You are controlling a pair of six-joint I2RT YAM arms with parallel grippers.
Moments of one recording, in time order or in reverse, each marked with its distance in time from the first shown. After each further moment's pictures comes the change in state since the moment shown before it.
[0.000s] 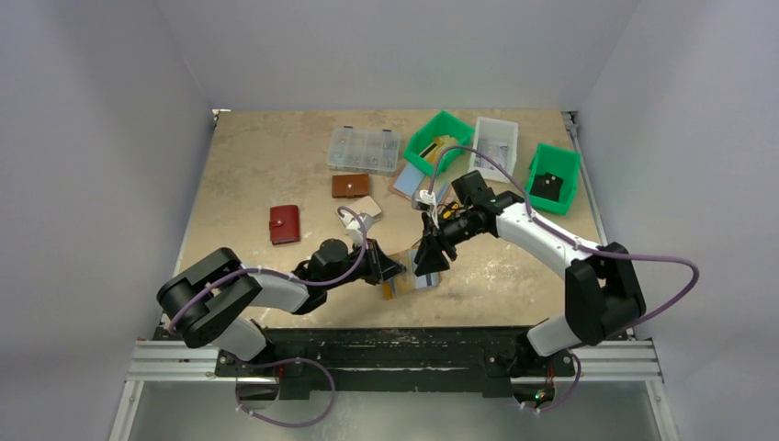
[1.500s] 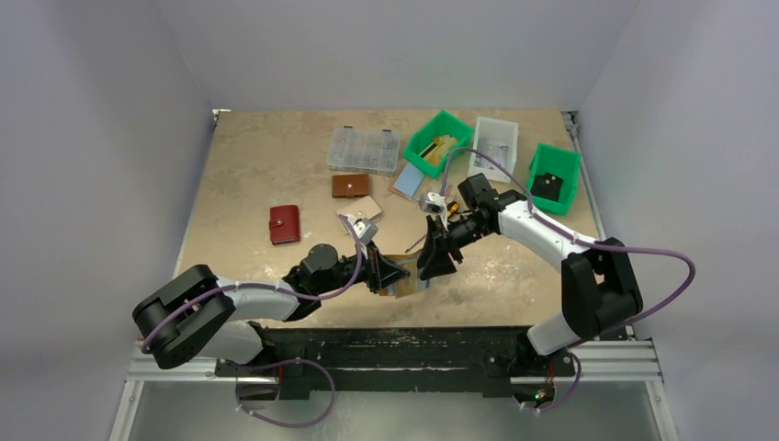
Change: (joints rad) left arm -0.049 -0.159 -0.031 0.040 0.115 0.250; right arm -0.048 0.044 -0.012 -0.101 -0.159 -0.178
